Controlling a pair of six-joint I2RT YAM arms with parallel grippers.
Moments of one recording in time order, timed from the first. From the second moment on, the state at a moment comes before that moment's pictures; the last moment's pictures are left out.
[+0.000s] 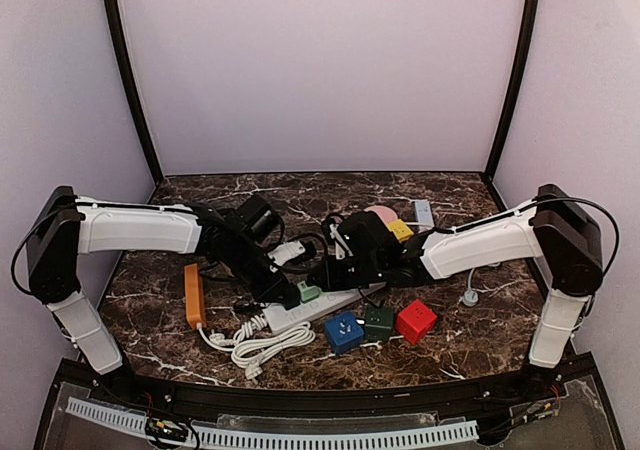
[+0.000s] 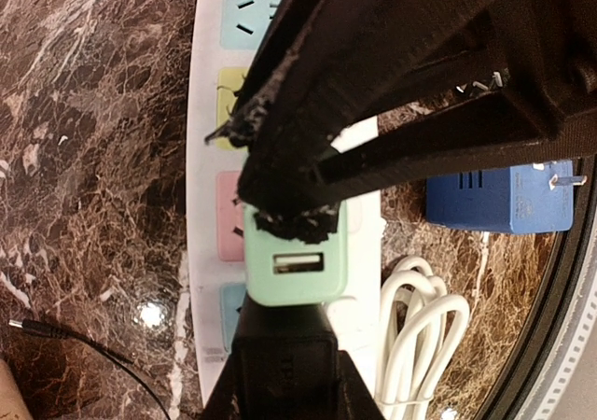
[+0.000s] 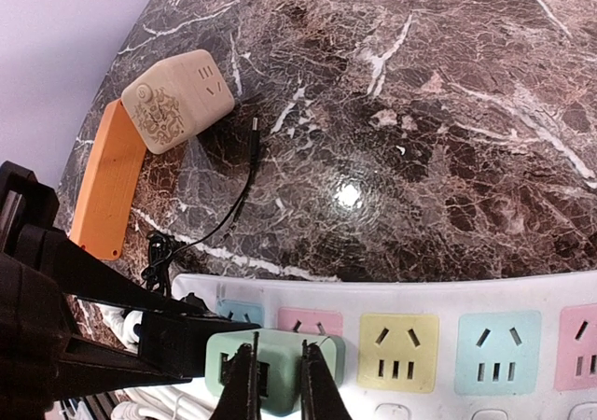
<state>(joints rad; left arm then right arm) -0.83 1.69 1.12 -0.59 0.28 0.14 1.01 1.83 1.07 0.05 -0.07 0.68</state>
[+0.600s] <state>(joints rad) -0.76 1.69 1.10 -0.55 0.39 0.09 1.02 1.84 1.09 0.05 -0.02 0.69</state>
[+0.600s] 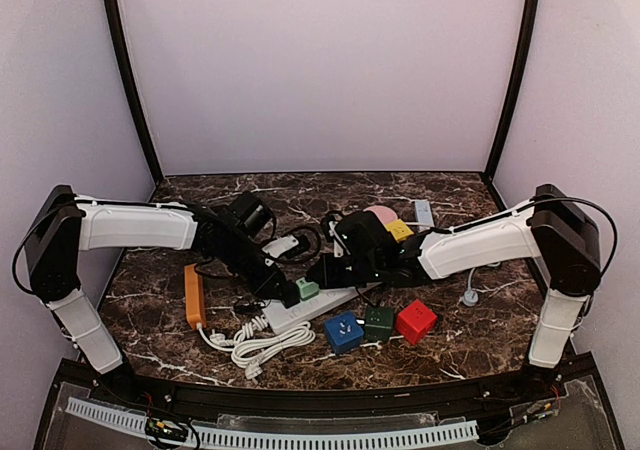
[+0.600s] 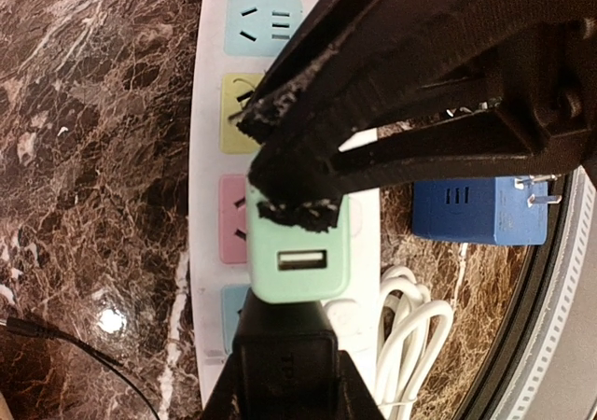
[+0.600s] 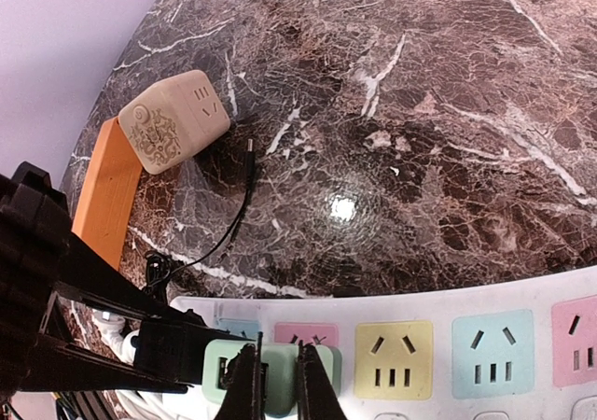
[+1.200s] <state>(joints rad) -0.85 1.66 1.10 -0.57 0.16 0.20 1.02 1.85 1.11 0.04 -0.02 0.69</state>
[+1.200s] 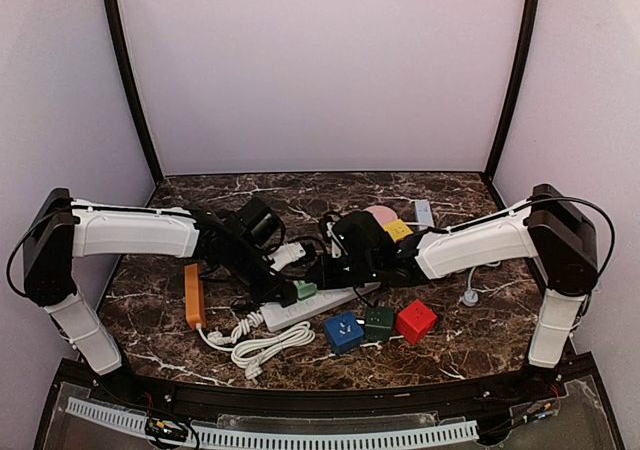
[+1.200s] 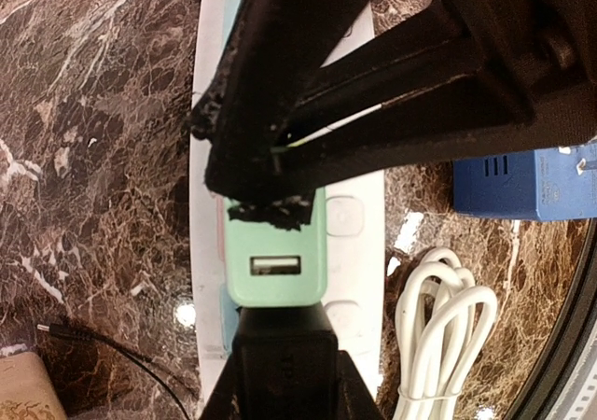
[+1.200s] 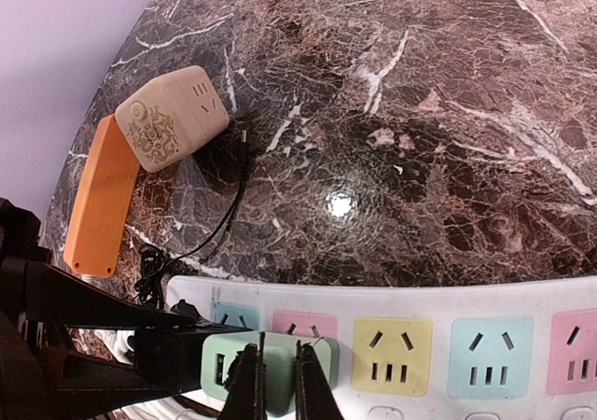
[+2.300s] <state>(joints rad) -0.73 1.64 1.14 -0.61 0.36 0.12 1.02 1.86 1.11 0.02 -0.02 0.69</state>
